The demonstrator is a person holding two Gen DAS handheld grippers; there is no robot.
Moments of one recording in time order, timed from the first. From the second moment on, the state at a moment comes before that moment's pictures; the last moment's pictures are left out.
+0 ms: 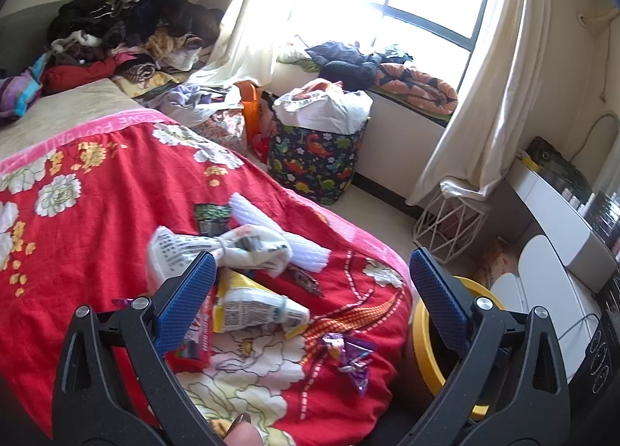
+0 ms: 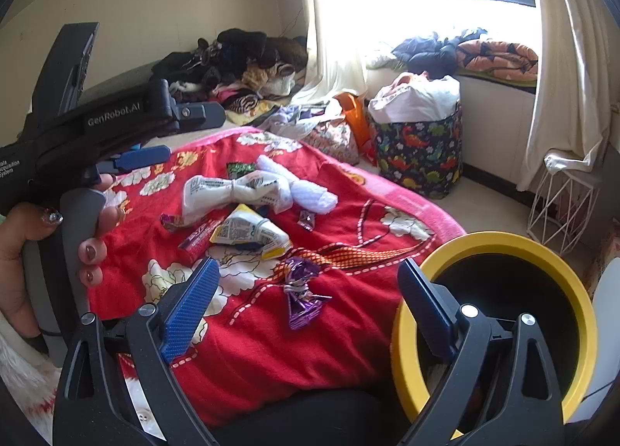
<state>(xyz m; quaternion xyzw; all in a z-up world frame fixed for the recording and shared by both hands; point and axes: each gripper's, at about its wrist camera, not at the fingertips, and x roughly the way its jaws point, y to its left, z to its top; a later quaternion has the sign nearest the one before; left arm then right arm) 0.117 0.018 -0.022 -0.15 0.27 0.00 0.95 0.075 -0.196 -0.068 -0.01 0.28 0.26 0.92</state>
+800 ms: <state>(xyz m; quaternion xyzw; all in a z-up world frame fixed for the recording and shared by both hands) 0.148 0.123 -0.088 -0.24 0.33 0.07 0.91 0.153 -0.133 -0.142 -0.06 0.41 0.23 0.88</state>
